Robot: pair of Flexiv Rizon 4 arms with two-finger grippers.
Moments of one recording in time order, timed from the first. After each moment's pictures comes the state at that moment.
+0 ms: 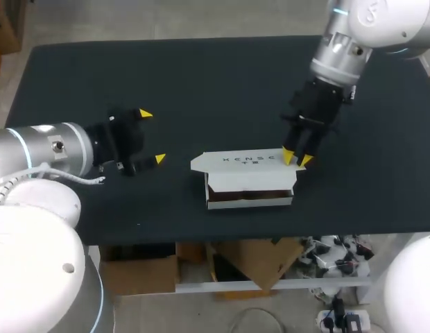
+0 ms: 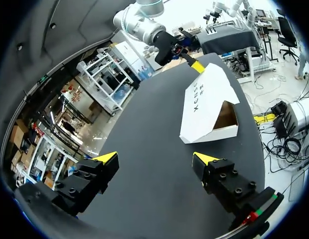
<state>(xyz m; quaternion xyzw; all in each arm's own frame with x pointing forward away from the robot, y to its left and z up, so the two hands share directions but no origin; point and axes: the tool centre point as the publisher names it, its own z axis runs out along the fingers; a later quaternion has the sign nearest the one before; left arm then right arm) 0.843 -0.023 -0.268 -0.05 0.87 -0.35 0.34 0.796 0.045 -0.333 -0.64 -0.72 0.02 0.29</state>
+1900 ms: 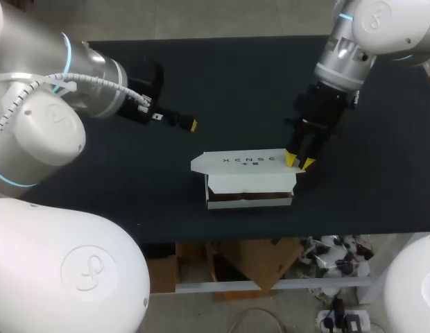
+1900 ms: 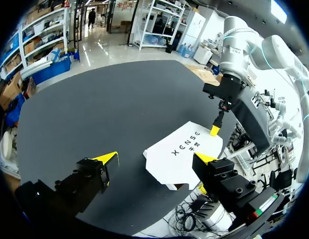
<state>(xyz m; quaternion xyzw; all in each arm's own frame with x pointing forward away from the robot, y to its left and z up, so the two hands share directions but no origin) 0.835 -0.080 -0.225 -0.49 0.80 -0.34 0.04 0.793 0.041 -0.339 -0.63 -0.72 0.01 0.29</state>
